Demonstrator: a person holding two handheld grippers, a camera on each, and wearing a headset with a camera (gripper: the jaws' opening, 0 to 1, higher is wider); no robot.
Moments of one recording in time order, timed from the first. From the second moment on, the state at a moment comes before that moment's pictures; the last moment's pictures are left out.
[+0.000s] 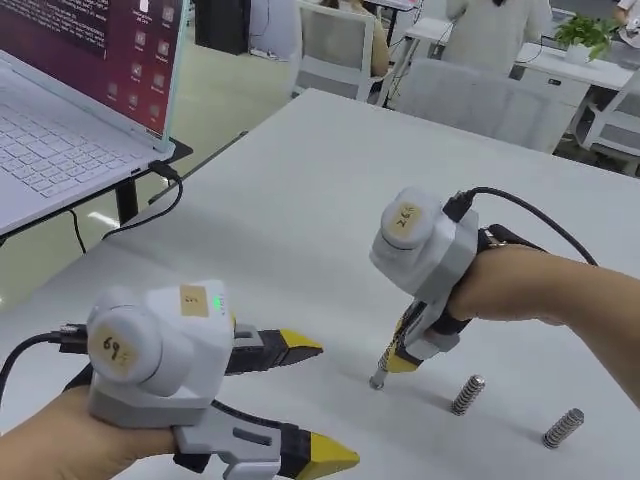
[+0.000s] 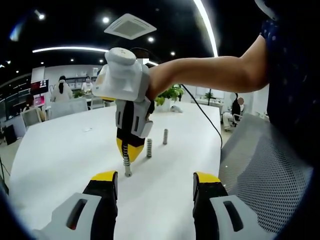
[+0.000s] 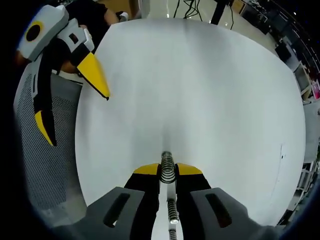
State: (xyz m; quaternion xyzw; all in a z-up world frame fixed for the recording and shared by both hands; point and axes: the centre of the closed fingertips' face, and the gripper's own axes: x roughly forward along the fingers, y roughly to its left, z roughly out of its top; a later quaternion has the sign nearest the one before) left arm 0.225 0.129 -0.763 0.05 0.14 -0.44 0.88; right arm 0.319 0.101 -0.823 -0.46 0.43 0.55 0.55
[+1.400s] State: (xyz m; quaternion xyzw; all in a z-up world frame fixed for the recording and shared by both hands) left arm 0.229 0.130 -0.763 0.05 0.14 -0.44 0.88; right arm 0.317 0.100 -0.850 -0.47 0.45 0.55 0.53
